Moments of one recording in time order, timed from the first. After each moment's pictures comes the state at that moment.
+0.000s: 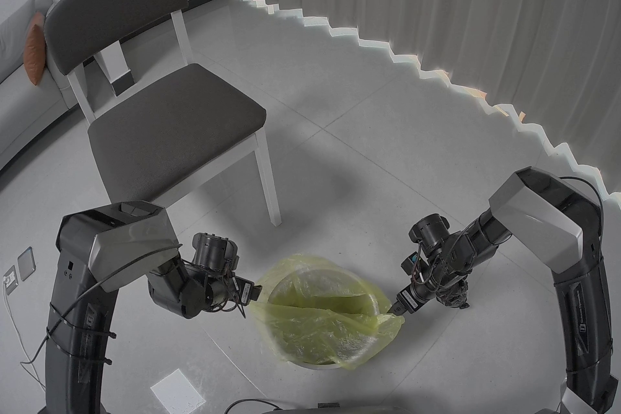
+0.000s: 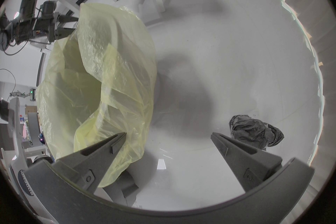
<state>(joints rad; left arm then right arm) -0.32 2.54 -1.04 -0.71 0.09 0.09 0.33 2.54 -1.35 0.04 0.10 -0.24</state>
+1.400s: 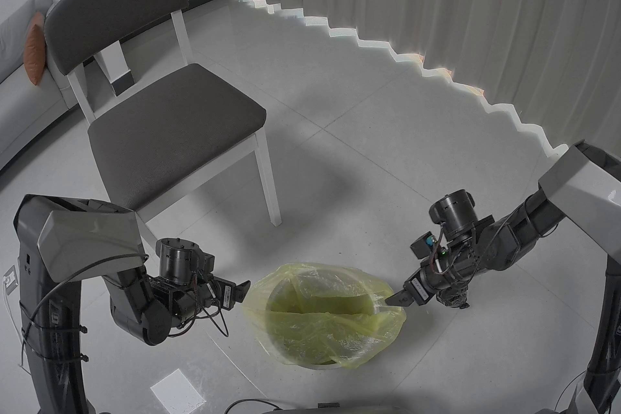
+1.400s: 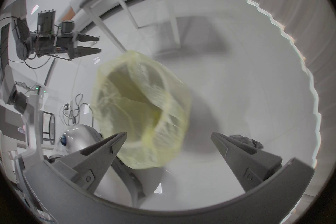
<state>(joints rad) -0.31 2.33 -0.62 -1.11 0.05 0.05 0.38 2.21 -1.06 -0.14 0.16 -0.25</state>
